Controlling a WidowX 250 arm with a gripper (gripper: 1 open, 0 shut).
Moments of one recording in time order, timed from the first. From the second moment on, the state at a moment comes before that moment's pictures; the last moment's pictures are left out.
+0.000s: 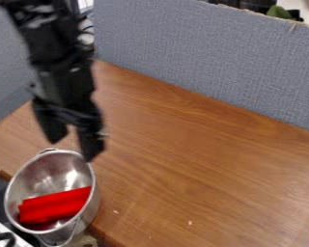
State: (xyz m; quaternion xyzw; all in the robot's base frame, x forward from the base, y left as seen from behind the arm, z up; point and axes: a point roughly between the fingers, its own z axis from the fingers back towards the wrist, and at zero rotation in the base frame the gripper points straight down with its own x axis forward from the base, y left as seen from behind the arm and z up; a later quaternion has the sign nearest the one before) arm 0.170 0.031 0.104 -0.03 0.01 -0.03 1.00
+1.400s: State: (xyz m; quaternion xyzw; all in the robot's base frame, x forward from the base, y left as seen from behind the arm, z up) arm 0.176 0.013 0.113 0.00 0.01 -0.02 1.00
